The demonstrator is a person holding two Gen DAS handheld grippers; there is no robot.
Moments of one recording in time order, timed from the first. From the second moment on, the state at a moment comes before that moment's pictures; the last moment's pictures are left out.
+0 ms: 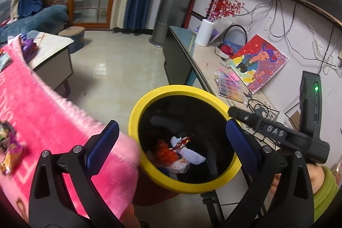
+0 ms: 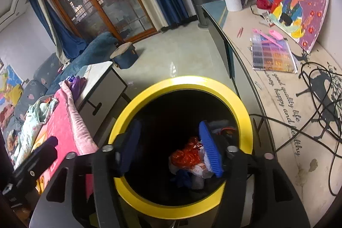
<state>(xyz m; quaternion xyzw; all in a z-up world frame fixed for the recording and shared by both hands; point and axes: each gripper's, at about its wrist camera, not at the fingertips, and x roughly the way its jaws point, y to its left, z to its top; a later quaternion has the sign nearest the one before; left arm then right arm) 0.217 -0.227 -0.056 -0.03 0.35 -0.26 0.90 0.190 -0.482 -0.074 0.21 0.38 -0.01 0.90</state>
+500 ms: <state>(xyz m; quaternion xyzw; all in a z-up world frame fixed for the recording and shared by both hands) 0.193 -0.172 -0.040 -0.04 0.32 -0.19 0.93 0.179 -0.437 -0.032 0.17 0.33 0.02 0.93</state>
